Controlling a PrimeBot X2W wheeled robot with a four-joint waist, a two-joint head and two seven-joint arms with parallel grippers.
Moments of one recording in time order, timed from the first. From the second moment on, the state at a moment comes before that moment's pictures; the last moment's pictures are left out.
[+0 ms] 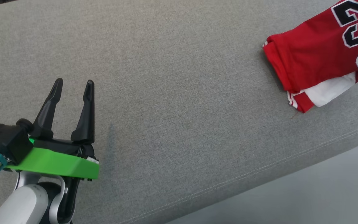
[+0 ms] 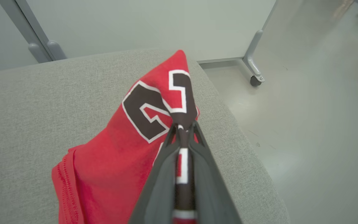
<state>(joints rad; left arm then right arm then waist) -0.26 0.54 -0.46 -0.32 -0.75 0.32 -0.09 -1.02 -0.53 0.43 0.95 0.68 0.13 0.05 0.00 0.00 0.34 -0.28</state>
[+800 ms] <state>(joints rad) -0.36 0.58 -0.50 -0.43 -0.68 0.34 0.01 -1.19 -0.64 0.35 1.28 0.46 0.13 -0.12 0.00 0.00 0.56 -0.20</state>
